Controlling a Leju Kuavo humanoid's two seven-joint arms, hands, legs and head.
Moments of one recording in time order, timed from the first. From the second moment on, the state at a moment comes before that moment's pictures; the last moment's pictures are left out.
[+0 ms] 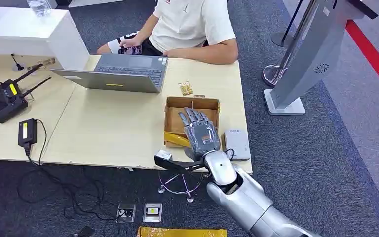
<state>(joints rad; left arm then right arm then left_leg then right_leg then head) -0.09 0.26 -0.53 -0.23 0.05 0.00 0.16 -0.58 0.05 0.82 -0.97 1.02 -0.18 0.28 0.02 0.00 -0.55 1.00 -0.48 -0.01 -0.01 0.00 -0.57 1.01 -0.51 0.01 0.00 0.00</state>
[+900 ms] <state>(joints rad) -0.09 0.26 -0.53 -0.23 0.04 0.00 0.16 -0.57 0.04 0.78 -0.97 1.04 -0.15 0.31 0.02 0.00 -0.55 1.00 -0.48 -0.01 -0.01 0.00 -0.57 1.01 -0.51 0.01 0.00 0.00</state>
